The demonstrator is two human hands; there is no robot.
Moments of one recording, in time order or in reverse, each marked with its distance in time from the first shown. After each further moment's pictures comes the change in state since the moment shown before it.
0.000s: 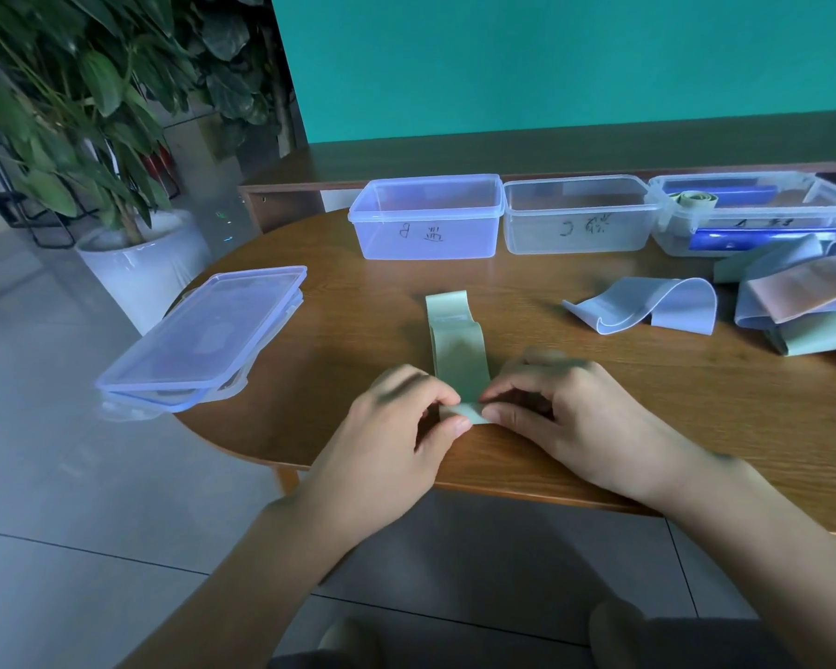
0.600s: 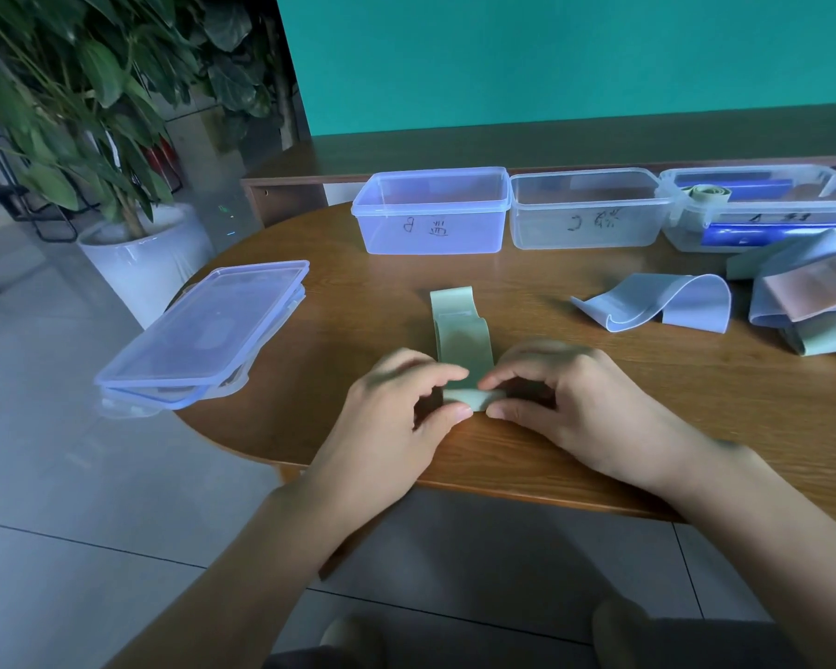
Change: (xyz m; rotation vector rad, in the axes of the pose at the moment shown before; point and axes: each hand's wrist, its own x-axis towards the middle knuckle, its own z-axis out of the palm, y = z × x) left_hand 0.010 -0.007 0.002 -0.062 0.061 -0.035; right_hand 0.011 0.009 0.002 0.024 0.032 -0.039
